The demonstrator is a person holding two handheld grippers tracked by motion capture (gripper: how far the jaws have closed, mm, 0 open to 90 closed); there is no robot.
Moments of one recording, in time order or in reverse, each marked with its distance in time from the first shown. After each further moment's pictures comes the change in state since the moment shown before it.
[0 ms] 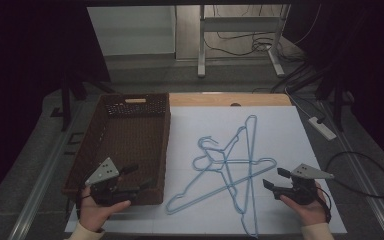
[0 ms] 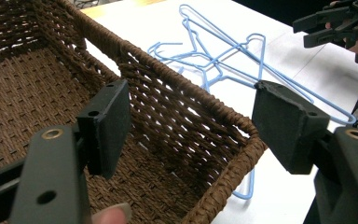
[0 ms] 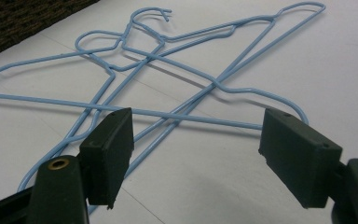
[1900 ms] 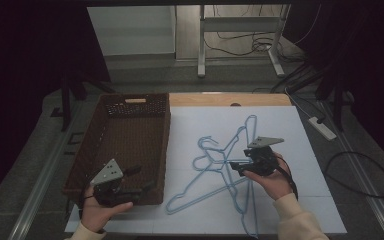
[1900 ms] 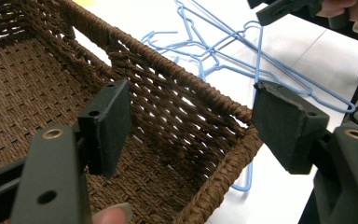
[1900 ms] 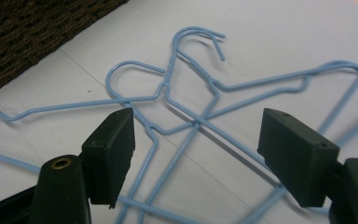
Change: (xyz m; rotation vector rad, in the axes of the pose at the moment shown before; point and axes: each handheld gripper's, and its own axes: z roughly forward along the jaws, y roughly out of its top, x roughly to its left) left arm -0.003 -0.003 0.008 0.040 -0.017 0.017; right arm 0.046 0.089 0.078 0.186 0.066 -0.072
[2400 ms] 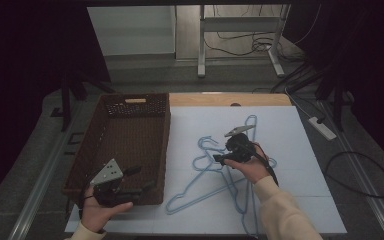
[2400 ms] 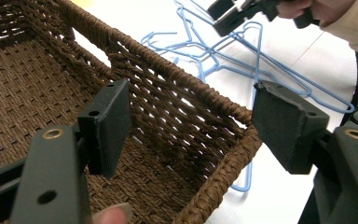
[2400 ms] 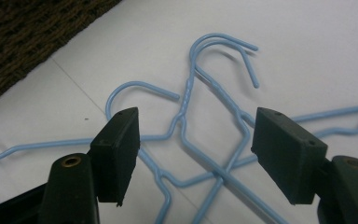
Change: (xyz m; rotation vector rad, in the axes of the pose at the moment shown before) left arm 0.000 0.001 -0.001 -0.002 -0.001 0.003; right arm 0.008 0.038 0.057 0.118 0.040 -0.009
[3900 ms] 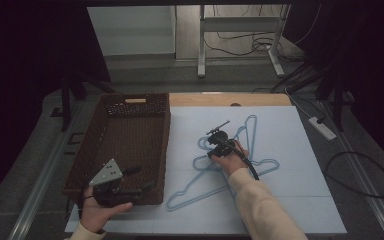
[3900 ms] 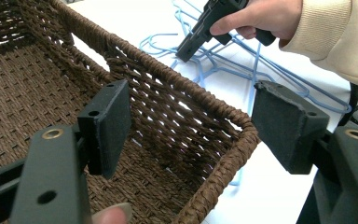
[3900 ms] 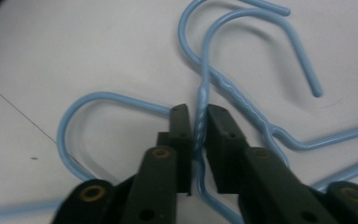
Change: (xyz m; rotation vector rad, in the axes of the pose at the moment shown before) left arm -0.001 0.002 -0.002 -0.010 -0.003 0.009; right arm 0.006 0.021 0.066 0.215 -0.078 0.108
